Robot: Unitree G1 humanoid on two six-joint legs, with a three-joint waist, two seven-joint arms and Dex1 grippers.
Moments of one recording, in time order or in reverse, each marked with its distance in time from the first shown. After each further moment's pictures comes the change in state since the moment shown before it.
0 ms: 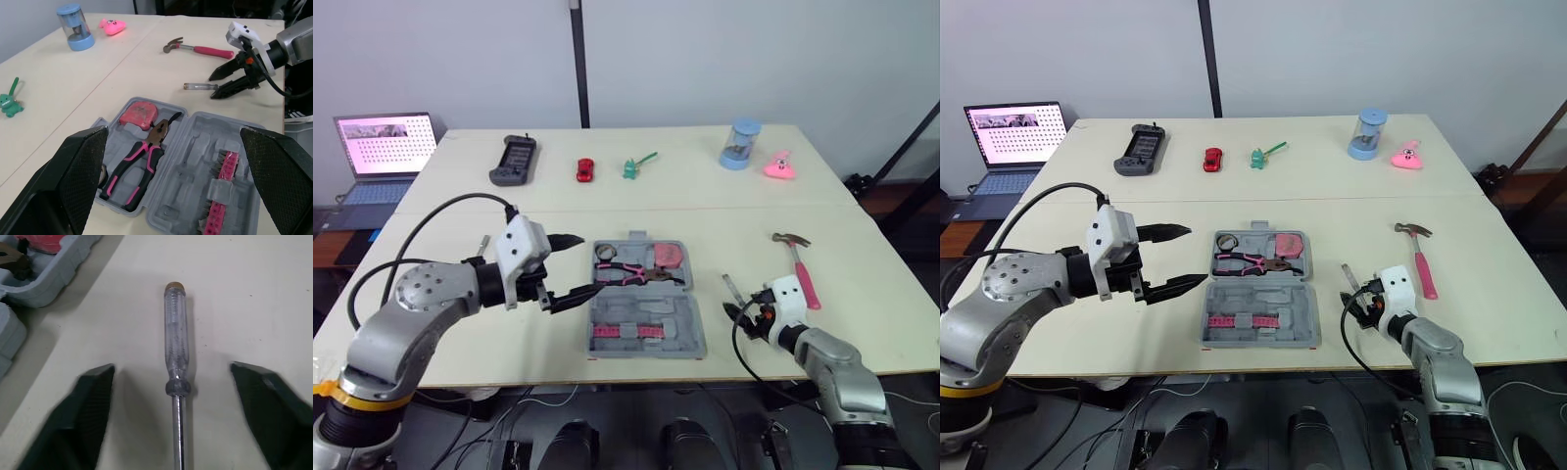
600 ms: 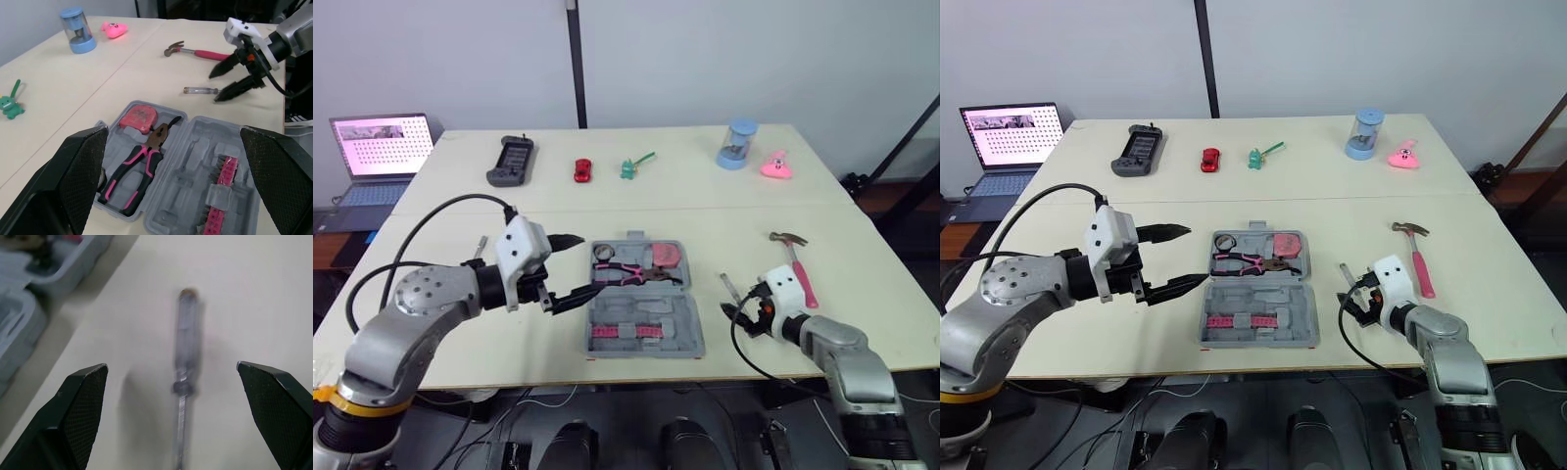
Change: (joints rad) left arm 0.014 -0.005 0.002 -0.021 -0.017 0.015 0.024; right arm -0.034 -0.042 0.004 -0.092 -0.063 0.108 0.074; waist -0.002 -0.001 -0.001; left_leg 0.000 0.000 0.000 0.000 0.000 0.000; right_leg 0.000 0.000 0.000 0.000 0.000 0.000
